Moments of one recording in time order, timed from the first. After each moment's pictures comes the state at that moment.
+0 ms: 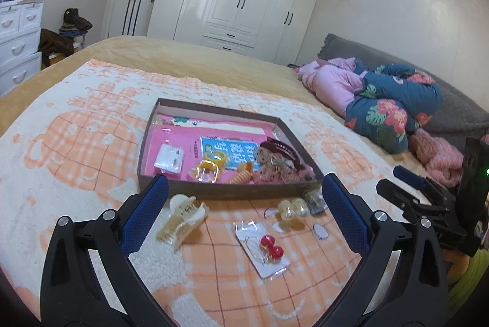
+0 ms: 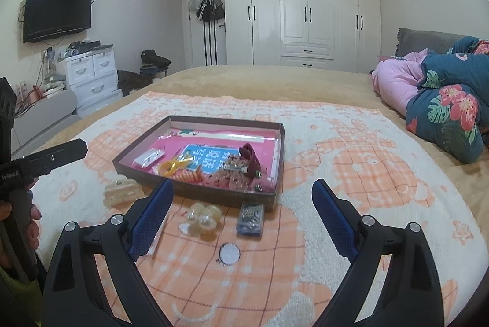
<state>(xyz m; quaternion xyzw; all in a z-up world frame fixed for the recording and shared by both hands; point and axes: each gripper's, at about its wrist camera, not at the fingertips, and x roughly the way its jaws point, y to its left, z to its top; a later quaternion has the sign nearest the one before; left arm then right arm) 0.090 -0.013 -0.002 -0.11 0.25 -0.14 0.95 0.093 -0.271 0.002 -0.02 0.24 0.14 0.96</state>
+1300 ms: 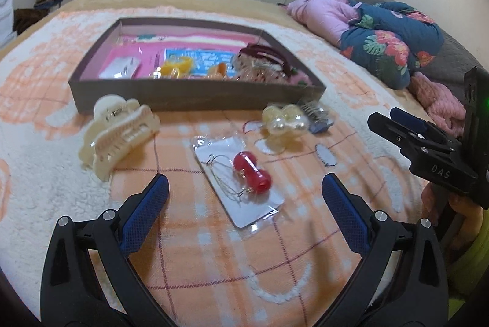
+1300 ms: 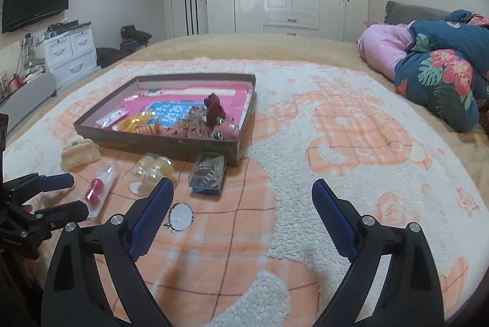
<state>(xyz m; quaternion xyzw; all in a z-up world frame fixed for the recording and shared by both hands) 0.108 -0.065 -0.089 -0.07 0.38 -0.17 0.91 0.124 -0.293 -0.060 -0.03 0.31 0.11 0.94</state>
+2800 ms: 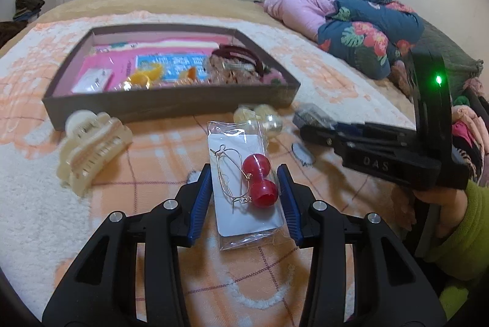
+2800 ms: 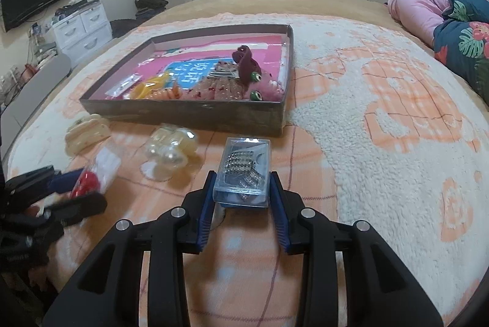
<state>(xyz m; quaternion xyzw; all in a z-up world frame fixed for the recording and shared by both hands) 0.107 -0.075 -0.078 -0.05 0.36 -0.23 0.90 0.150 -0.268 -0.081 -0.01 0.40 0.17 0.90</state>
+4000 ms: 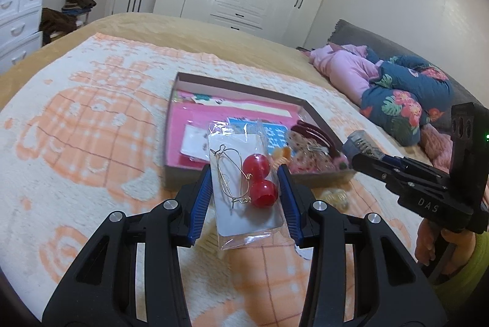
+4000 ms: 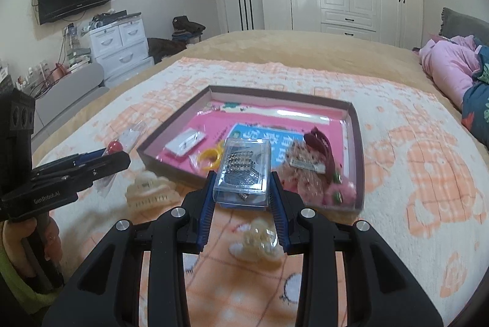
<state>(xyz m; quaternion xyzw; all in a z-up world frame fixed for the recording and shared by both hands) 0.129 0.028 -0.031 -0.12 0.30 -0.13 0.94 0.168 -0.191 -0.010 -0.03 0.31 0.23 0.92</state>
